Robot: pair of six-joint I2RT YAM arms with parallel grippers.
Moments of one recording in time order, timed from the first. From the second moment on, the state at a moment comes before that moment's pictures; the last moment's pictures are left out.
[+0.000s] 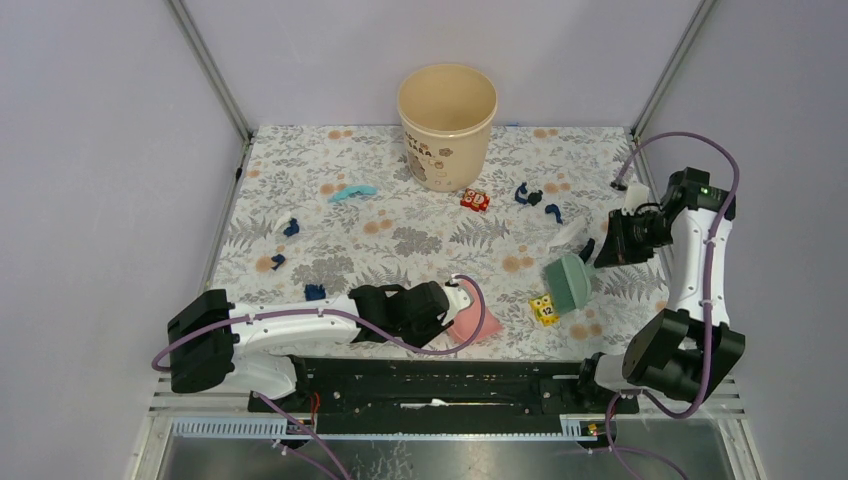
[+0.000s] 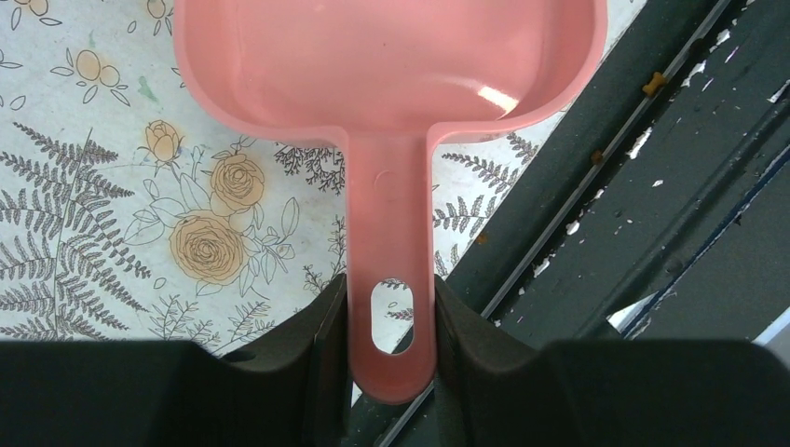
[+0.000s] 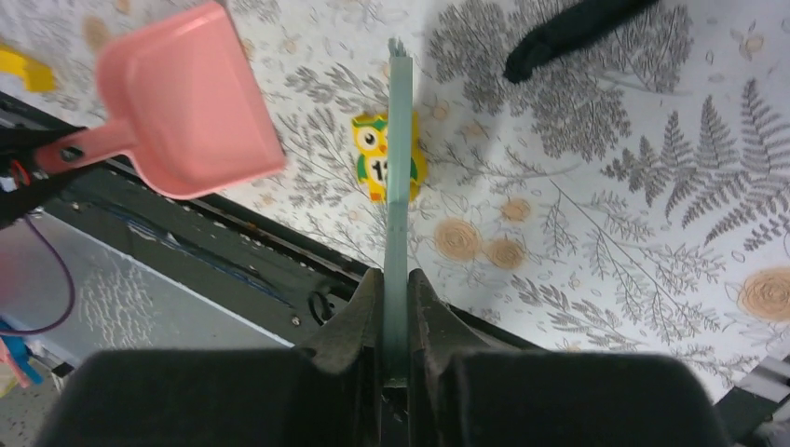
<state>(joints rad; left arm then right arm) -1.22 1.34 0.83 -0.51 -0.11 -0.15 -0.38 1.35 1.29 -1.38 -0.52 -0.52</state>
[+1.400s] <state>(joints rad) -1.05 2.06 1.67 -0.79 -0.03 0.07 -0.07 1.47 1.35 -0.95 -0.23 -0.19</state>
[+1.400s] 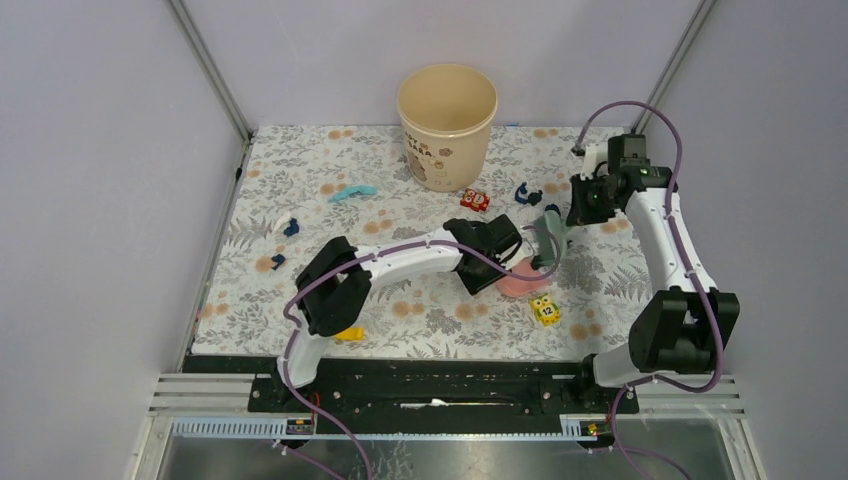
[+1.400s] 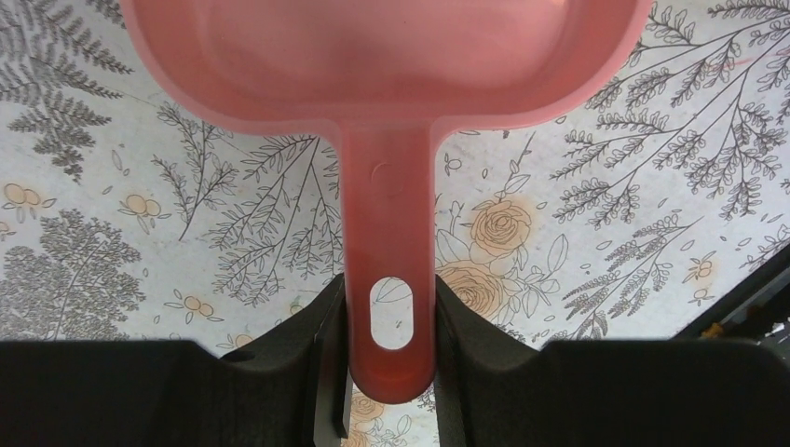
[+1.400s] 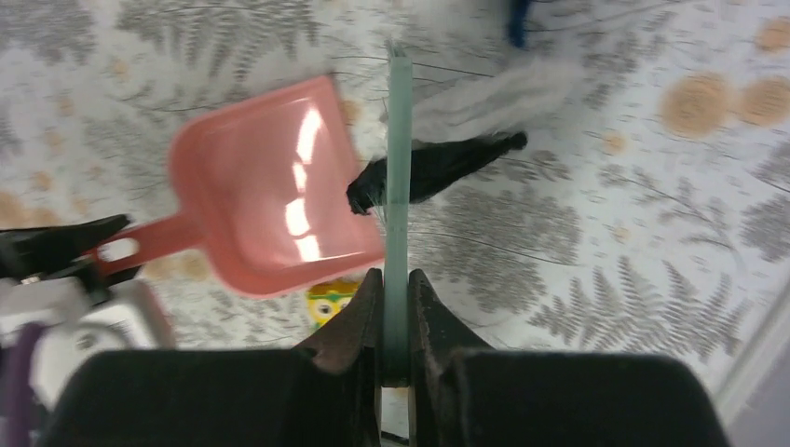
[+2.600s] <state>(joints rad) -0.98 1.98 1.59 -0.77 -0.04 -0.03 -0.01 1.87 1.86 -1.02 0.04 -0.34</state>
